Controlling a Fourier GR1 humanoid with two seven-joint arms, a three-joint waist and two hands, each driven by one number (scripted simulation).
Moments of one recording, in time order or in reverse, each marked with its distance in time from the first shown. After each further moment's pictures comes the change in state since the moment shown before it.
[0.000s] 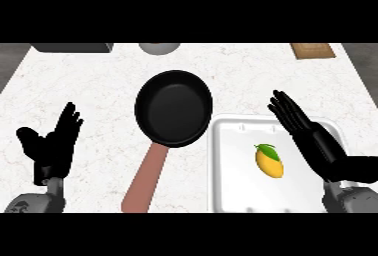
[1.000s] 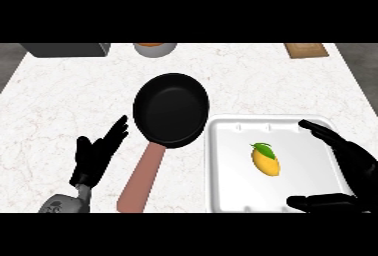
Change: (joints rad) left arm -0.010 -0.030 -0.191 0.071 -0.035 -0.269 -0.021; right arm 0.185 -0.096 -0.092 -0.134 0.243 -0.034 -0.426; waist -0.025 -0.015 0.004
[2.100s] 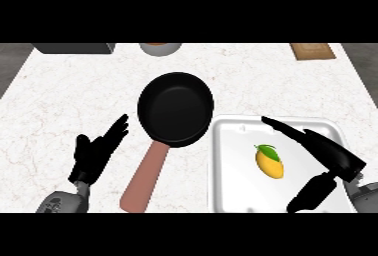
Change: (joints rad) left arm -0.016 -0.012 0.039 0.033 -0.025 -0.069 -0.018; right arm -0.225 -0.104 0.174 0.124 0.076 0.282 0.648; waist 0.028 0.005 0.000
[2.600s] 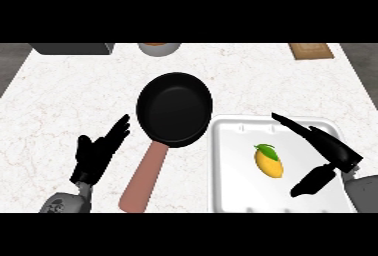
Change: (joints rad) left arm 0.011 -0.037 0.028 -0.019 -0.037 -0.020 0.015; right arm -0.026 0.066 -0.092 0.286 0.184 0.020 -0.282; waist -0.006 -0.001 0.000
